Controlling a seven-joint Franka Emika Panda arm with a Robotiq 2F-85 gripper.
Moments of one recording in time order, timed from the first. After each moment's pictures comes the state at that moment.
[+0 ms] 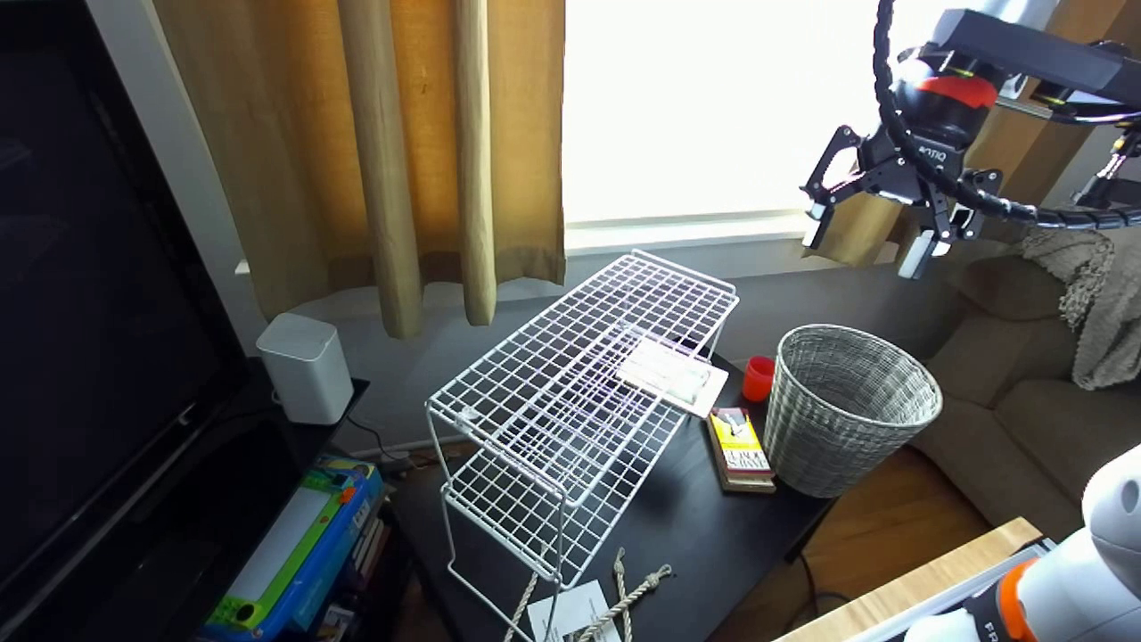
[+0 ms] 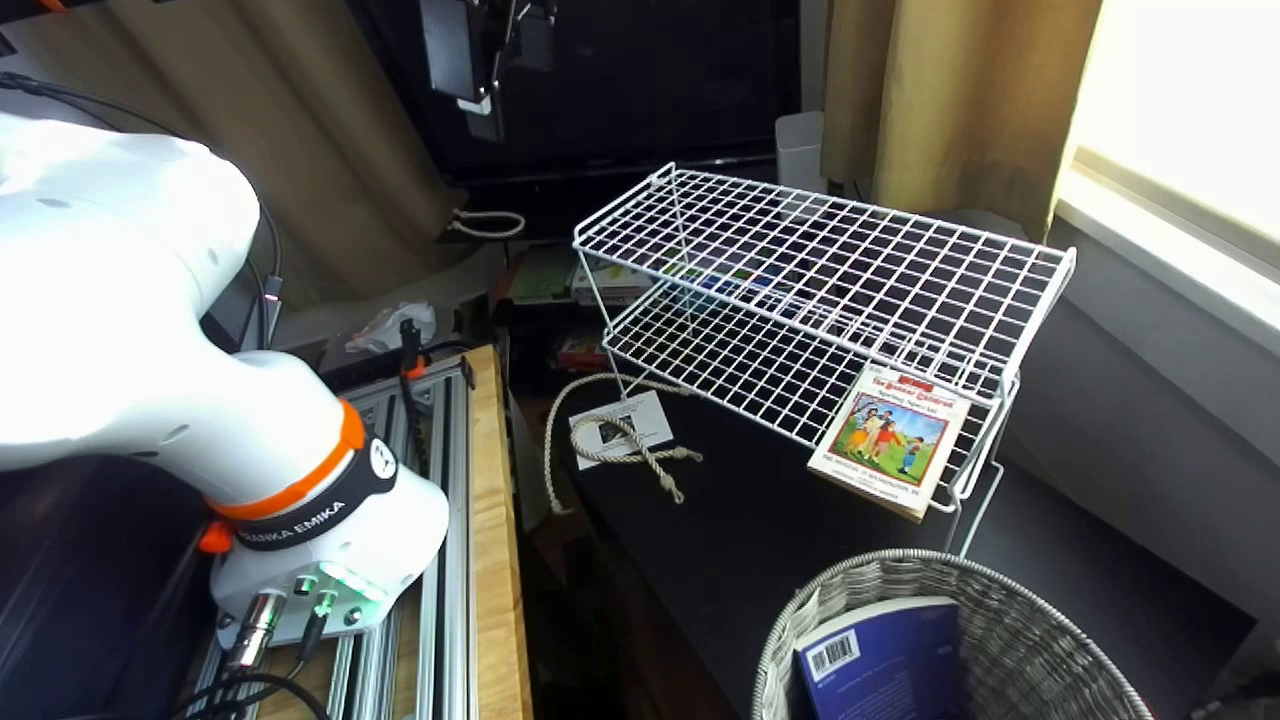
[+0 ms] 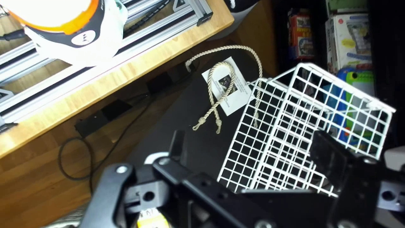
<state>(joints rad) -0.14 -0.72 0.06 -2.53 0.34 1.54 0.39</state>
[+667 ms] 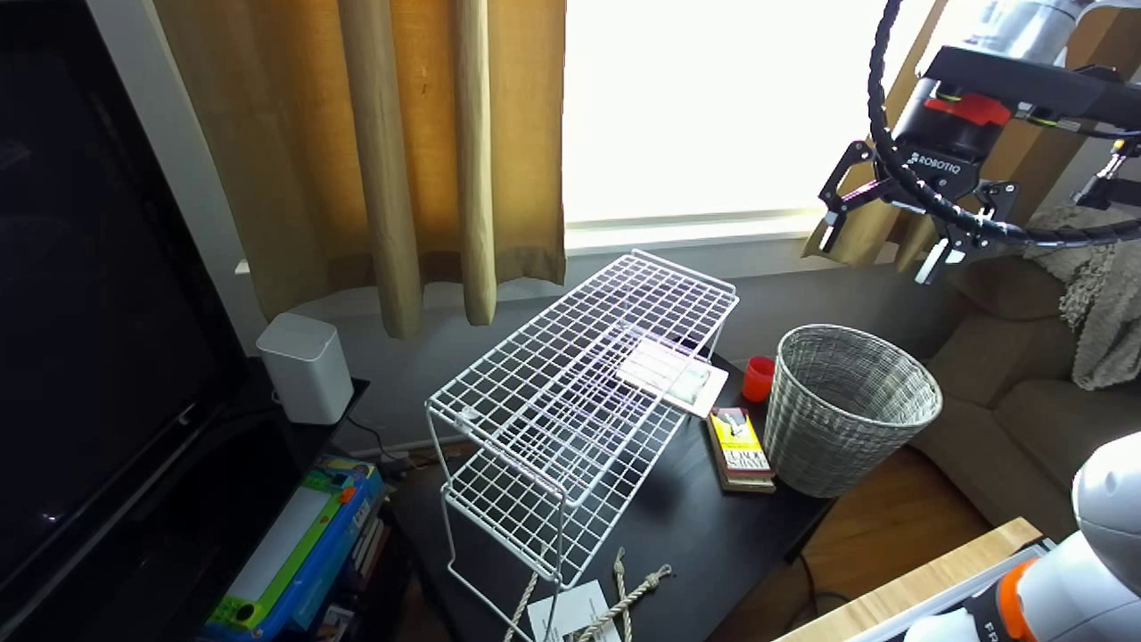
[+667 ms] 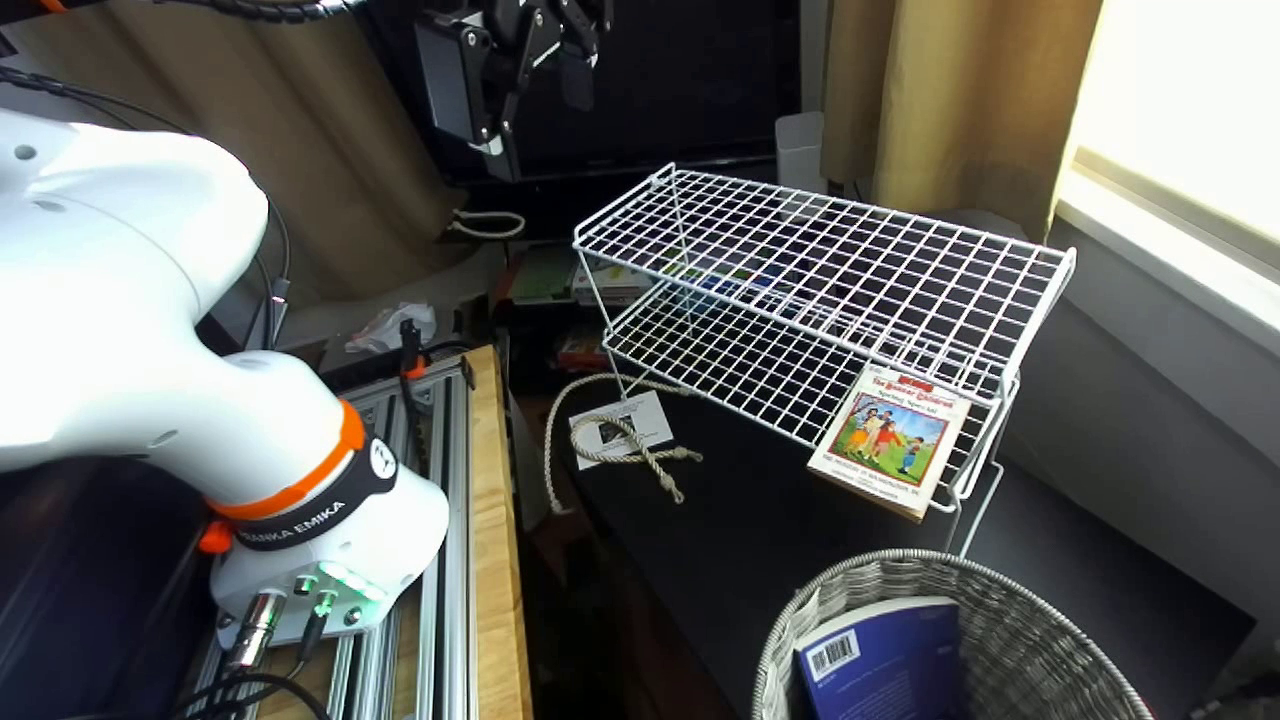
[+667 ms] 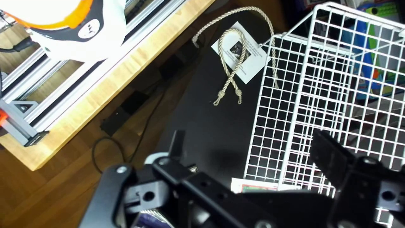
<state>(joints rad) -0.22 -0.73 0.06 -2.57 0.29 1.62 0.51</state>
